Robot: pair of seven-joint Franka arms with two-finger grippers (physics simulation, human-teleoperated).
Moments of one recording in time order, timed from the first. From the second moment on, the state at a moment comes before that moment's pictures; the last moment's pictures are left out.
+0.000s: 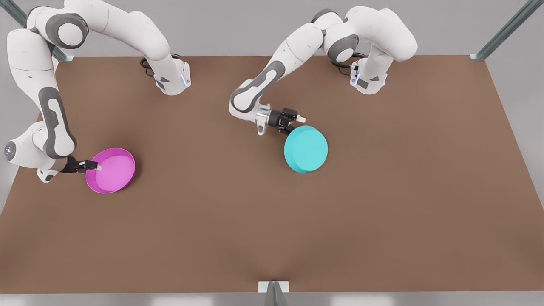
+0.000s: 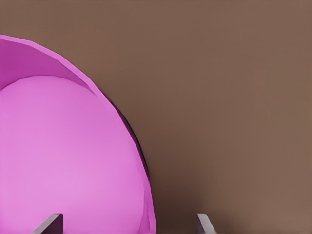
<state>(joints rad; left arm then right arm) -1.20 0.99 -0.02 -1.29 0.80 0.96 -1.15 -0.93 0.65 0.38 -1.86 -0.10 2.22 -0.60</state>
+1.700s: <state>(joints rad) 0.01 0.18 -0.02 -1.46 0.06 1.45 0.04 -0.93 0.66 0.38 -1.85 -0.09 2.21 -0.63</state>
